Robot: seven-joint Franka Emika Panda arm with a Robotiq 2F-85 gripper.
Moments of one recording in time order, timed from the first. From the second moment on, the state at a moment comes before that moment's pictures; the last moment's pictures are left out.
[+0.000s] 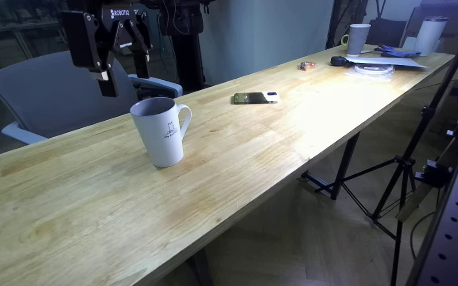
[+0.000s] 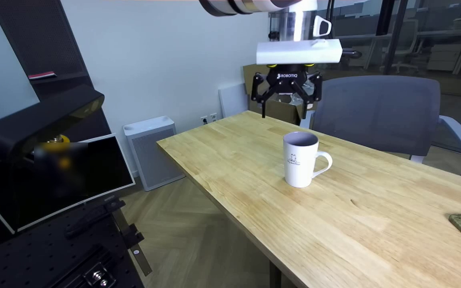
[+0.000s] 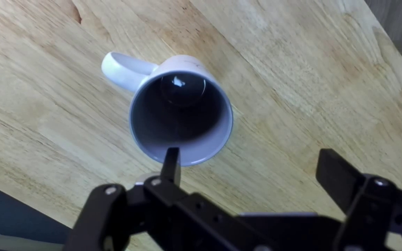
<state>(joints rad) 0.04 0.33 0.14 -2.18 0.06 2.59 -0.56</state>
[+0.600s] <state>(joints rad) 0.03 0.38 0.15 -2.18 0.02 2.60 -0.56</state>
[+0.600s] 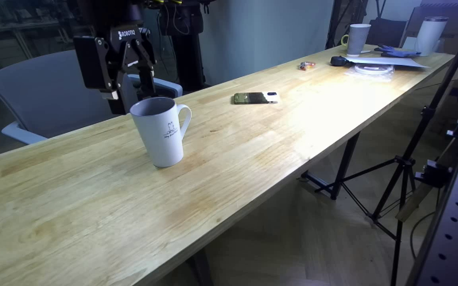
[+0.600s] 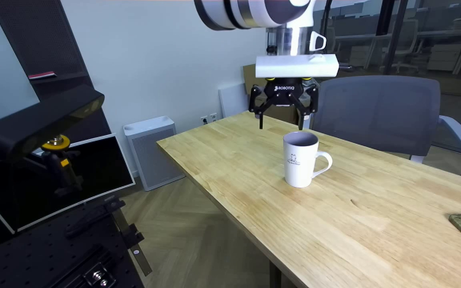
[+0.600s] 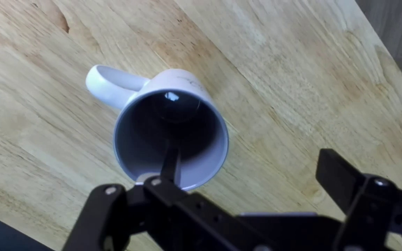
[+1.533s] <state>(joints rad) 0.03 0.46 0.14 -2.18 -0.07 2.62 -0.56</state>
